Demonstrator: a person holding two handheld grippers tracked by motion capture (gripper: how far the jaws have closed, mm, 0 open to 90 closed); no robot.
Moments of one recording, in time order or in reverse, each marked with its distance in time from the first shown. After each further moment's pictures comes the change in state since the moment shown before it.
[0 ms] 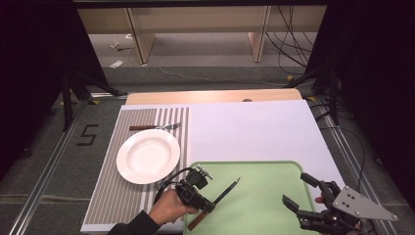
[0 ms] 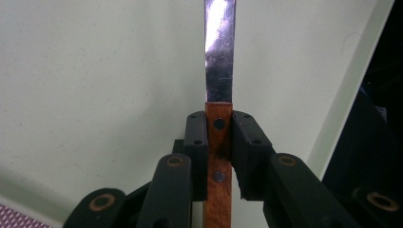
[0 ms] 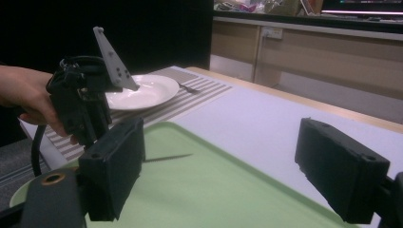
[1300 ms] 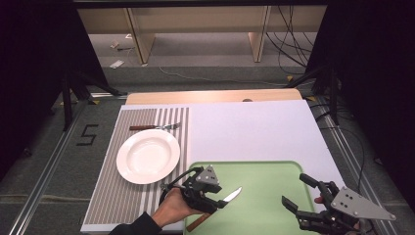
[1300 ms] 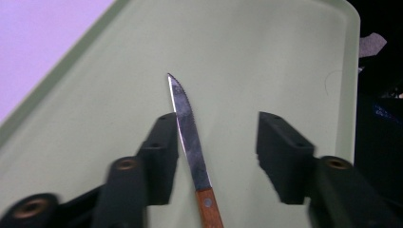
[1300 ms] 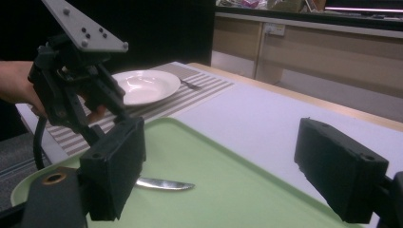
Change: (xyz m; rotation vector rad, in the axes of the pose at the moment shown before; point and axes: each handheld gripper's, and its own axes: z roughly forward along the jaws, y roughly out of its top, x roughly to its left) left arm -0.032 0.003 -0.010 -0.296 0.101 0.353; right arm 0.001 0.000 0.001 0.020 0.008 -0.012
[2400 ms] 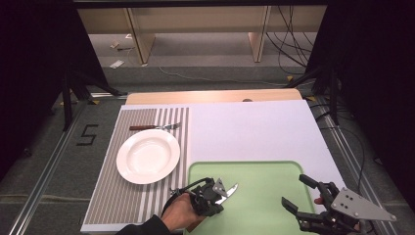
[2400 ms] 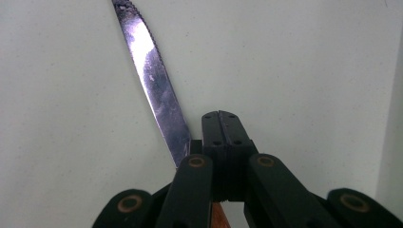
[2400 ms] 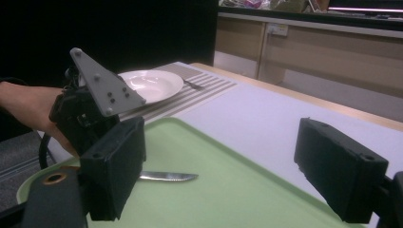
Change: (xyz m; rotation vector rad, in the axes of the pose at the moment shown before) left arm 0.002 -0.016 0.041 0.257 0.005 0.043; right arm 0.002 0.000 -0.001 -0.003 0.009 0.000
